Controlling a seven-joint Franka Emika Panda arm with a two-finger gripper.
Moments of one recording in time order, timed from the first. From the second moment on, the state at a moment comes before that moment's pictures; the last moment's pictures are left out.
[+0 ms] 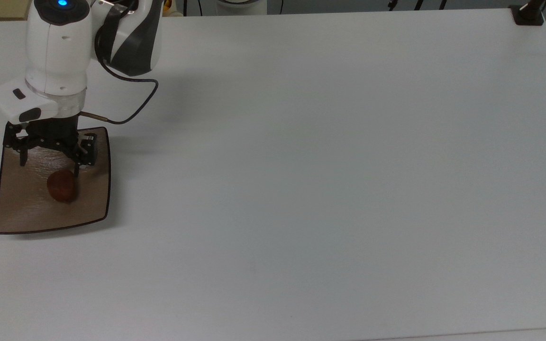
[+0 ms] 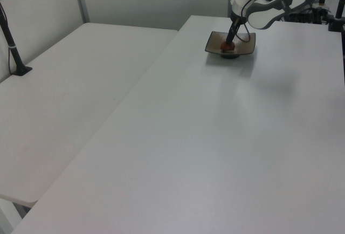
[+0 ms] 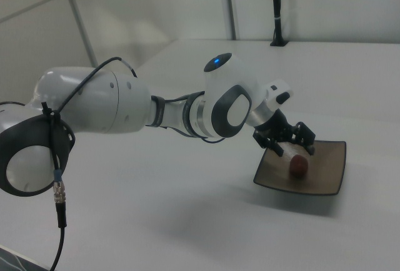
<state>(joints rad) -0.14 0.55 -0.19 -1.59 -0.28 2.57 -0.14</state>
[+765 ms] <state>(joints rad) -0.12 0.47 -0.18 -1.56 -0.17 2.29 -0.13</state>
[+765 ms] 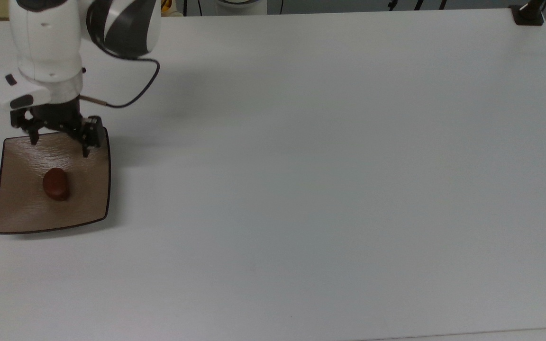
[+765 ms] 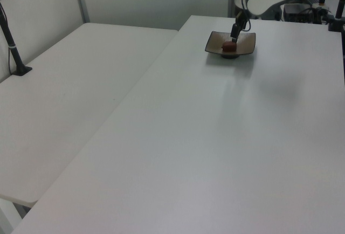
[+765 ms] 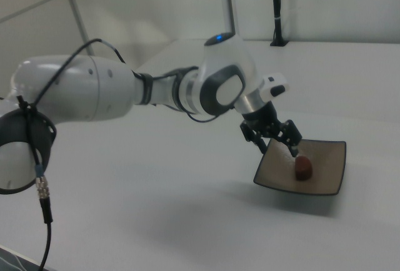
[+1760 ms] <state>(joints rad) 0.07 0.08 -0.15 -1.71 0.04 1.74 -0.07</state>
